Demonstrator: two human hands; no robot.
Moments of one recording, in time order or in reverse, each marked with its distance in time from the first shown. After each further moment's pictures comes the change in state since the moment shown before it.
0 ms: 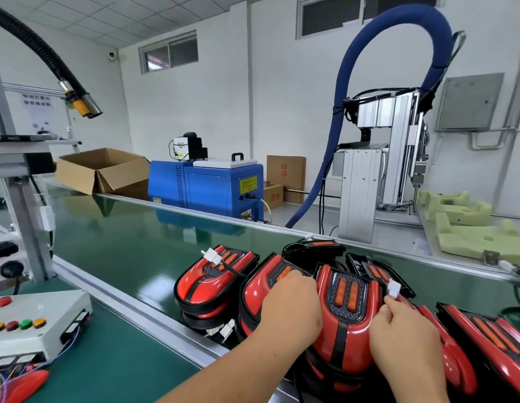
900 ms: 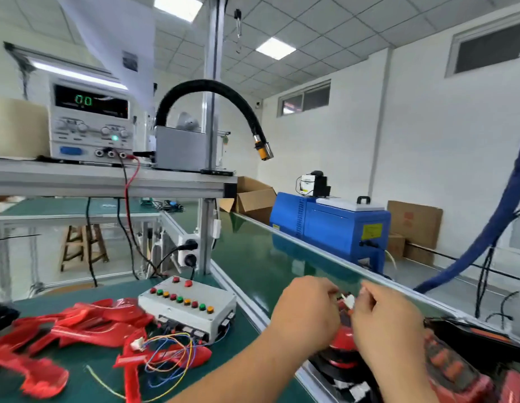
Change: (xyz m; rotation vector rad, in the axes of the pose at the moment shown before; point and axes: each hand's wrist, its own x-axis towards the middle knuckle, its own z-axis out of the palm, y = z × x) left_hand -0.059 -0.129 -0.112 -0.094 0.410 -0.235; right_hand -0.062 -0.186 0.074 0.233 -0.101 -0.640
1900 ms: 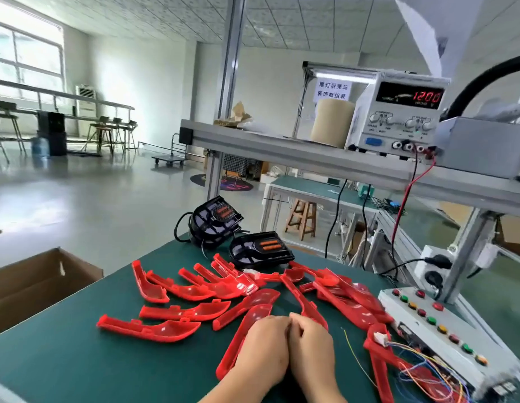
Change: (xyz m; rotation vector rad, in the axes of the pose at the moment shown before) left_hand -0.256 -0.231 -0.153 0.406 0.246 -0.927; right_hand -0.249 -0.239 0.209 0.584 -1.052 -0.461
